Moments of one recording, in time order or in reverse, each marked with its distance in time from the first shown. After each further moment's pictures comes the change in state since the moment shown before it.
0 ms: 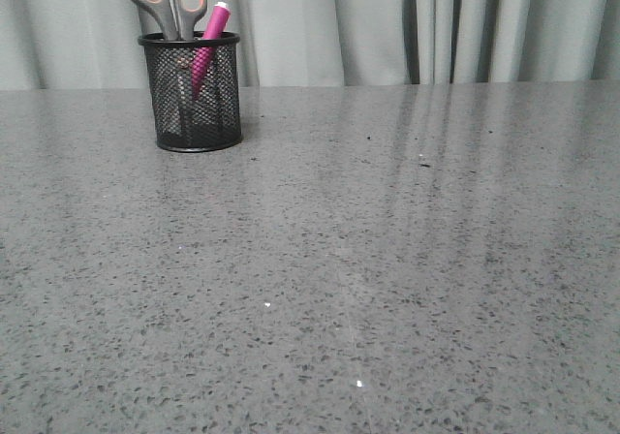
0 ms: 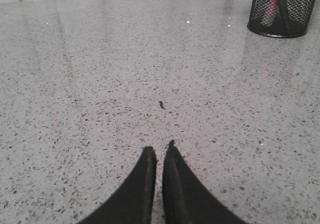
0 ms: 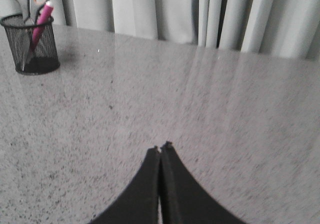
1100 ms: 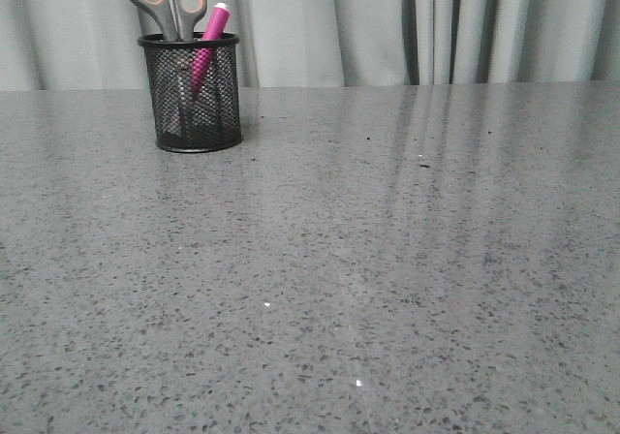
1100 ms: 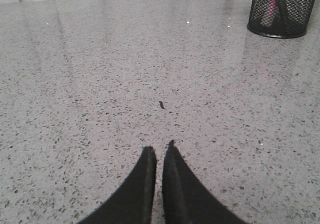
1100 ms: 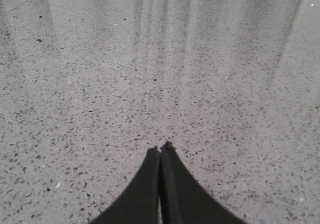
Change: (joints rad) left arm 0.000 0.000 0.000 0.000 0.000 0.000; right arm -0.351 -0.093 0.313 0.289 -0.170 -0.269
